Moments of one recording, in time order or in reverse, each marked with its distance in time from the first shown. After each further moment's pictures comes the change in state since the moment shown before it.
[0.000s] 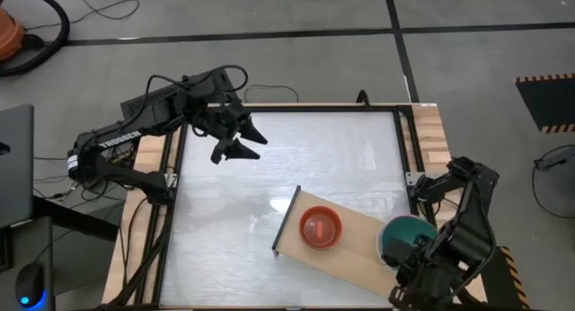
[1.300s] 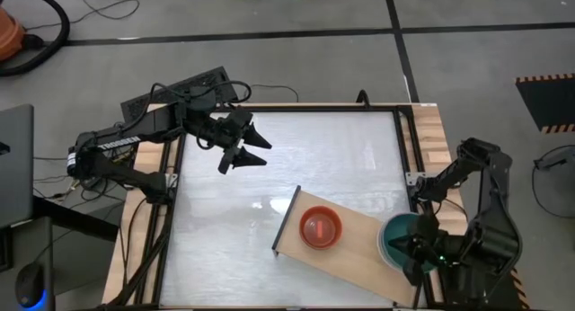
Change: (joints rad) left arm -0.126 0.000 0.000 0.016 -0.218 -0.029; right arm 0.229 -0.241 -0.459 0.016 0.779 0.222
